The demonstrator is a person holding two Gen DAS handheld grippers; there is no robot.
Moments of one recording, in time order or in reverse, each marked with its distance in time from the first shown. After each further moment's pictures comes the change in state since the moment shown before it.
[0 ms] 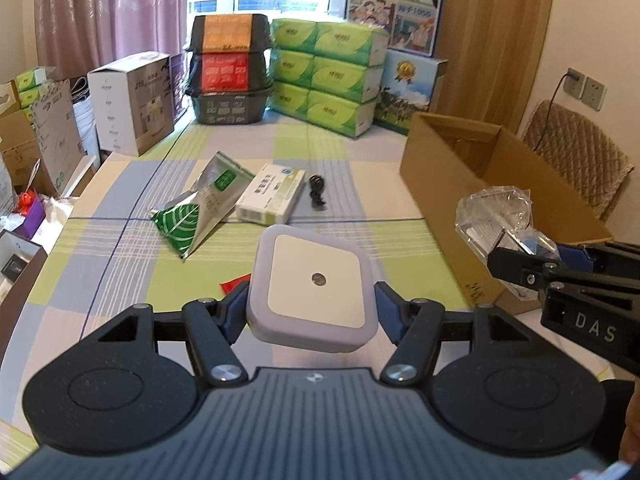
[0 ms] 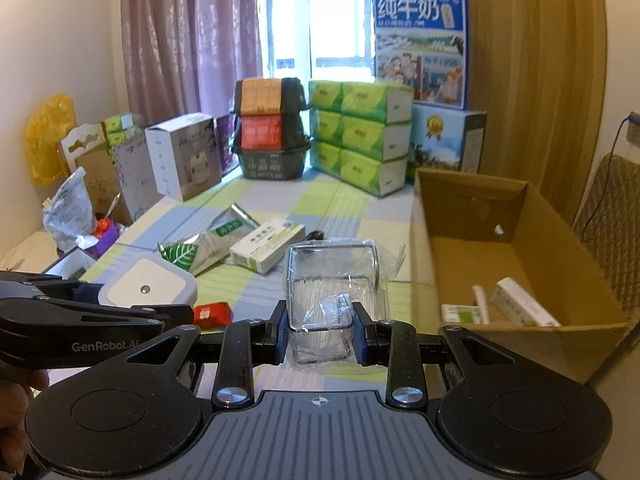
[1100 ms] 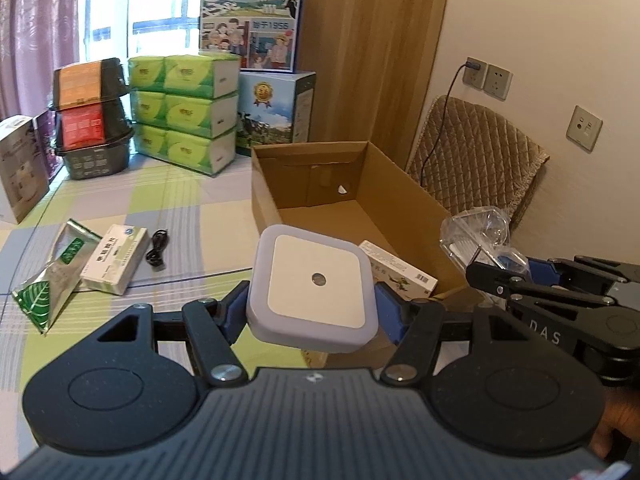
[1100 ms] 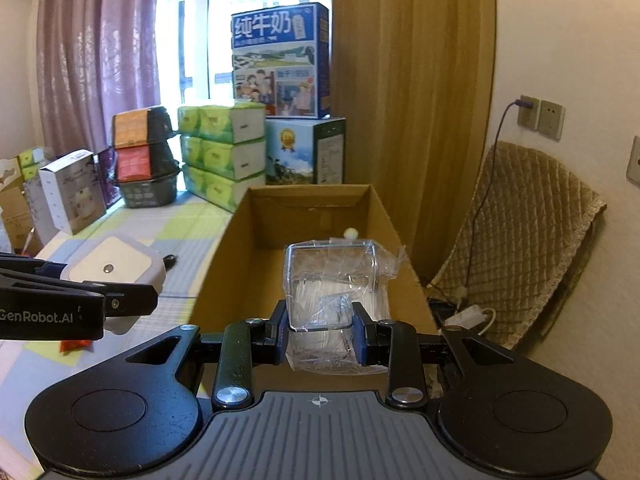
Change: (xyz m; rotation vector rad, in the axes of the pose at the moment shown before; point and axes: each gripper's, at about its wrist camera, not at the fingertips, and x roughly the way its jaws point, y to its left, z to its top) left arm 0.026 -0.152 0.052 0.134 -0.019 -0.218; right arm -0.044 -0.157 0.005 0.100 -0.032 -0.223
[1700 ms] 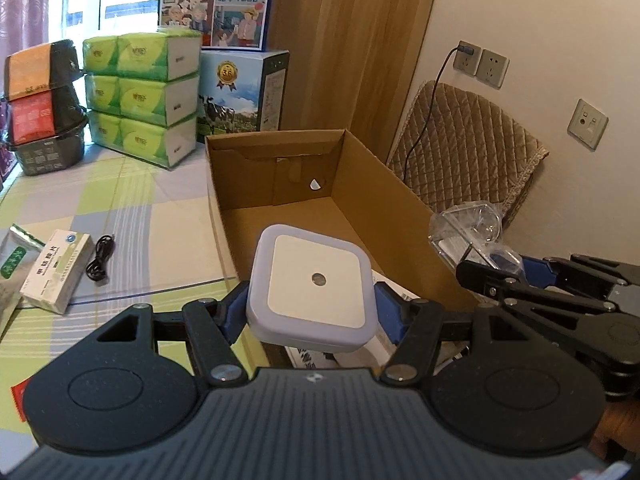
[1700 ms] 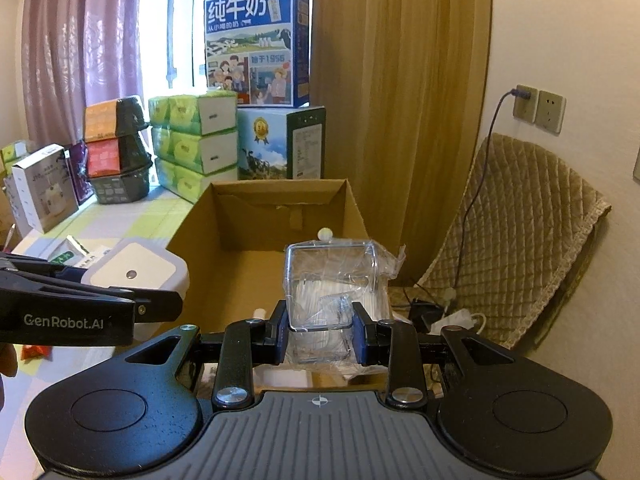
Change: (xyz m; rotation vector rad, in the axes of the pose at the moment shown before) left arm 0.078 -0.020 0.023 -0.005 0.047 -0.065; right arm 0.053 -0.036 0.013 -0.010 0.029 -0.026
